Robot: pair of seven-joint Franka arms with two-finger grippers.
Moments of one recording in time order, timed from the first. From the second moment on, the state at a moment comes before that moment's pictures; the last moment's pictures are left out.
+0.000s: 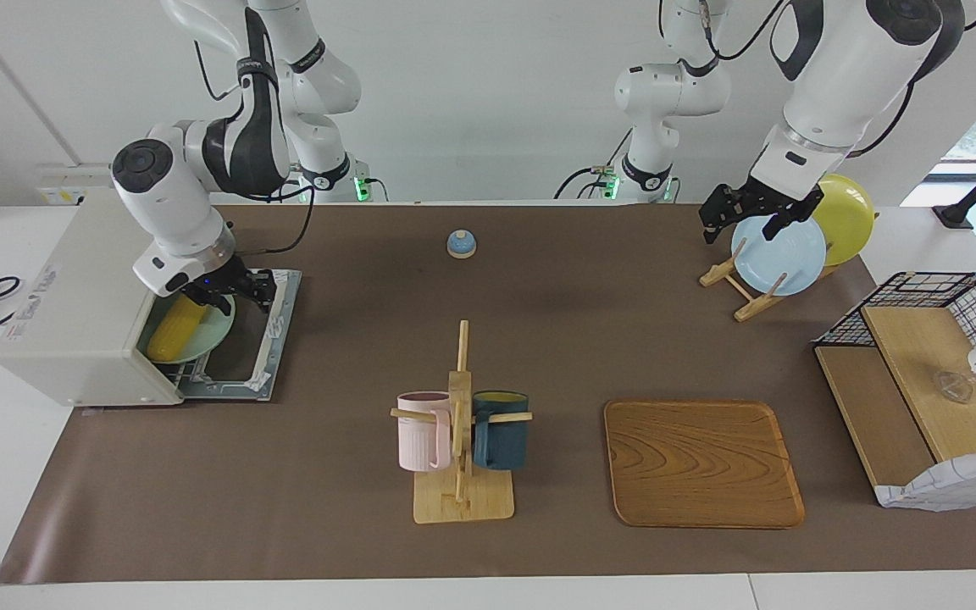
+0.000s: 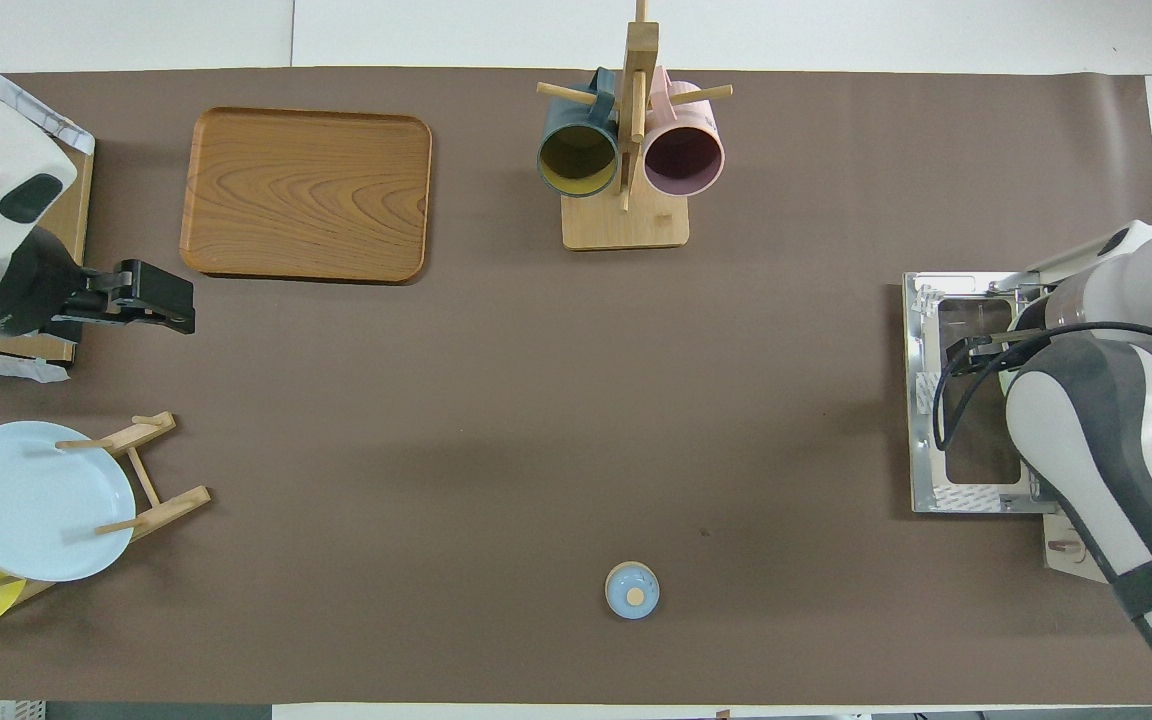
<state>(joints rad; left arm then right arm) -0.10 0.00 -0.09 -1.61 -0.03 1.55 -0.18 -0.08 0.01 0.03 -2.11 -0.04 2.06 -0.13</state>
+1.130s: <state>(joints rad) -0.10 0.00 -0.09 -1.61 -0.03 1.55 -0.18 -0.12 0.03 0.03 -2.23 -0.15 2.21 -0.21</state>
